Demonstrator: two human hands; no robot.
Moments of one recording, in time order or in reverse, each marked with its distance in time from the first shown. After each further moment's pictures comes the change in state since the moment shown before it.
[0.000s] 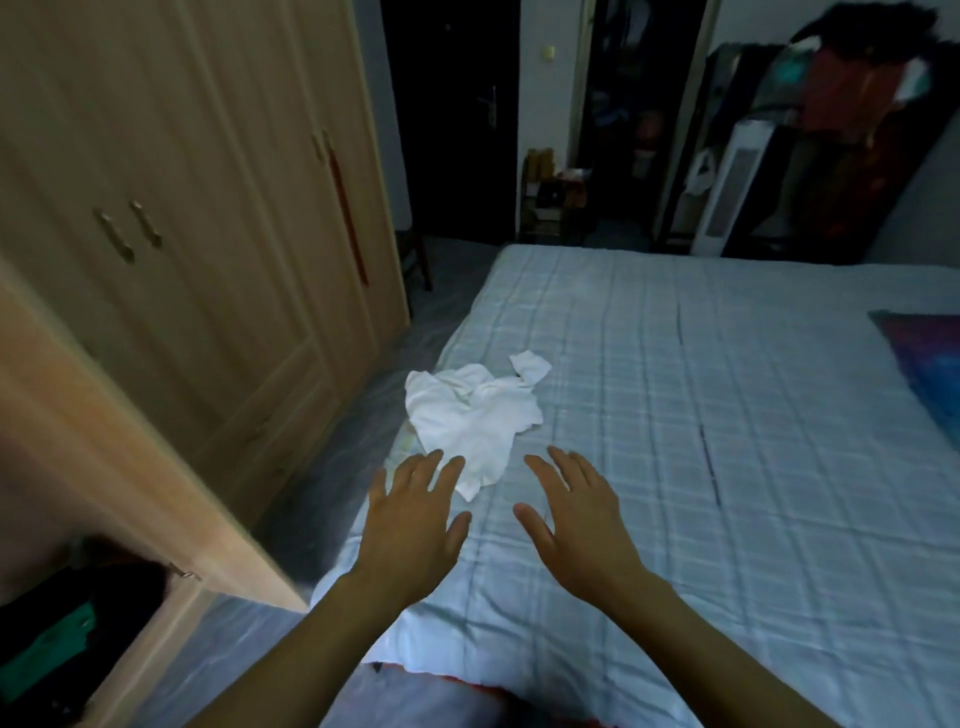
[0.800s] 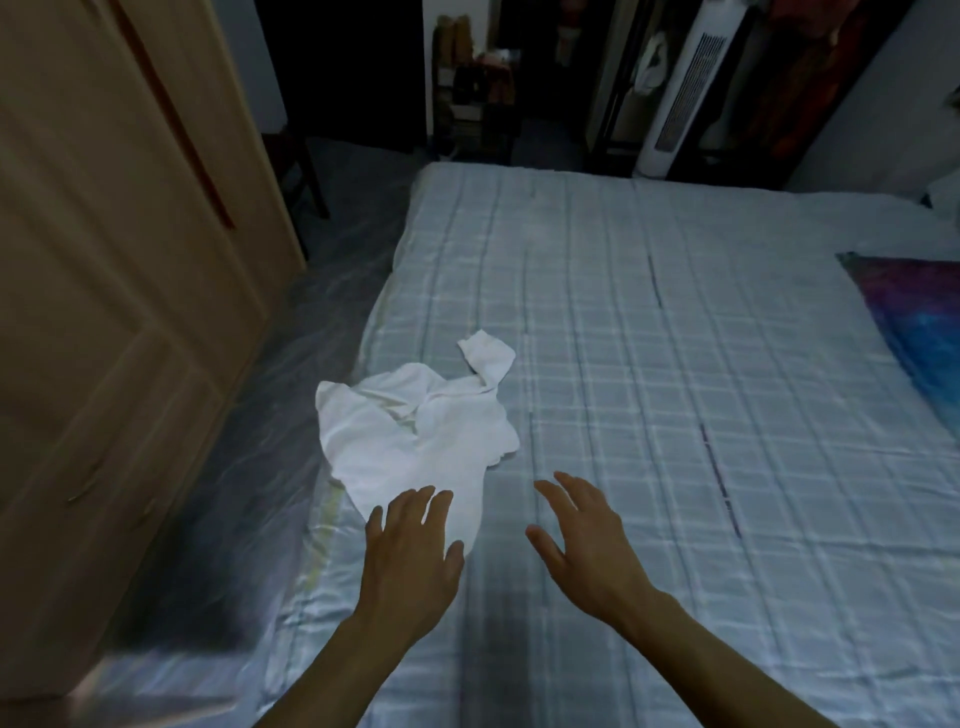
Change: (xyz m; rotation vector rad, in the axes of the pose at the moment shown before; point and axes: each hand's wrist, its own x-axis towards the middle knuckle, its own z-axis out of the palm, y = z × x) left_hand 0.274 -0.095 0.179 -0.170 -0.101 0.100; right_hand 0.261 0.112 0.104 -0.017 -0.169 0.294
